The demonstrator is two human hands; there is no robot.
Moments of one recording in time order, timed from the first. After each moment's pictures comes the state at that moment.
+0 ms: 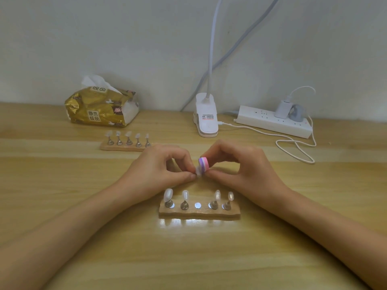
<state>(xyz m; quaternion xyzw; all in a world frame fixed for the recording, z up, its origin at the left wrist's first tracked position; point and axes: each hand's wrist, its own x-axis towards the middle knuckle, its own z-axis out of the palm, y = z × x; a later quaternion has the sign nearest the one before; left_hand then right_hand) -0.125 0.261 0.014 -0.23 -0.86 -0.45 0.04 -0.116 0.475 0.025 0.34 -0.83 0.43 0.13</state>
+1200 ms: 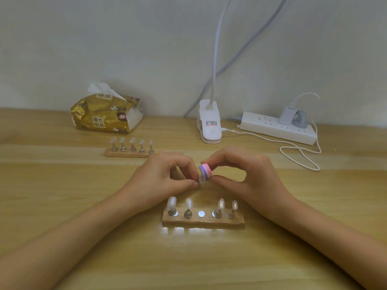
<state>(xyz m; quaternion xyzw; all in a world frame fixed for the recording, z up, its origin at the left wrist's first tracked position) -0.124 0.259 0.015 -0.24 -0.86 -0.45 0.03 -0.118 0.476 0.023 0.36 -0.83 0.39 0.16</state>
